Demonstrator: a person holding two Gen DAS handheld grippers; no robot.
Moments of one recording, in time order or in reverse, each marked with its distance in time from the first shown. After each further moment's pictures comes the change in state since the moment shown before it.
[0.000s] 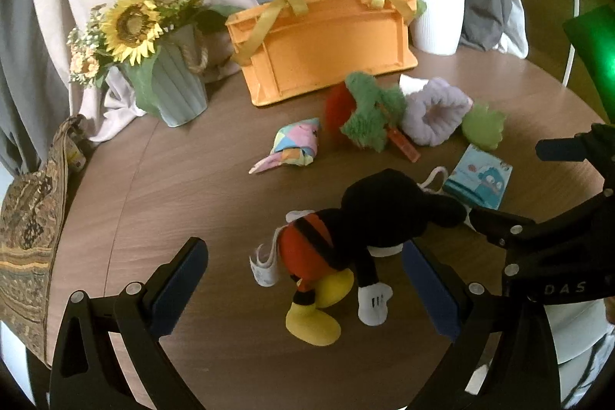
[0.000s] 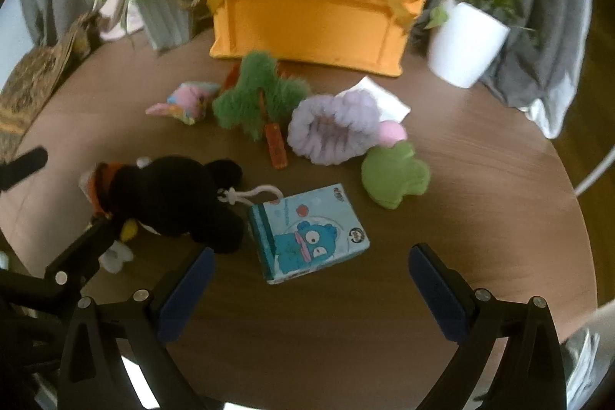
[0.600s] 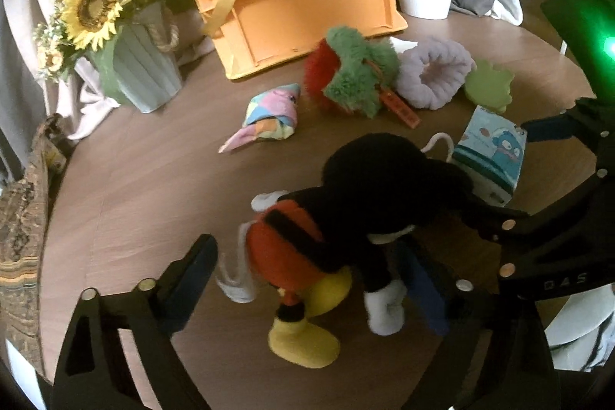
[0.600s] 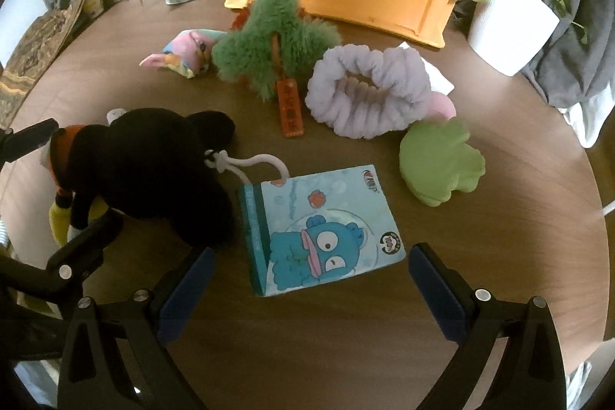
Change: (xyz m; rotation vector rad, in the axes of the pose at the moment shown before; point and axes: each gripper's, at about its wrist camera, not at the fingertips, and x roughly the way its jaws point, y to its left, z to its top) left arm 0.037 -0.006 -0.004 0.057 0.083 -0.053; right arm 0.041 0.005 0.000 -0.069 0.076 0.062
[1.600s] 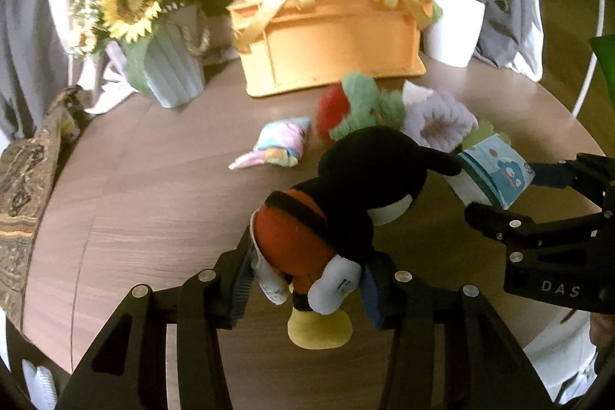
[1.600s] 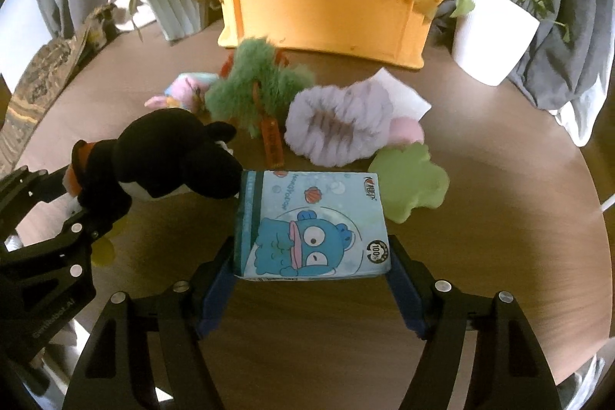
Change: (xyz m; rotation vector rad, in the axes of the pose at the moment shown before) left arm -0.030 -0.005 0.017 -0.195 -0.062 0.036; right arm -0.035 -0.024 0.003 0.043 -0.106 0.030
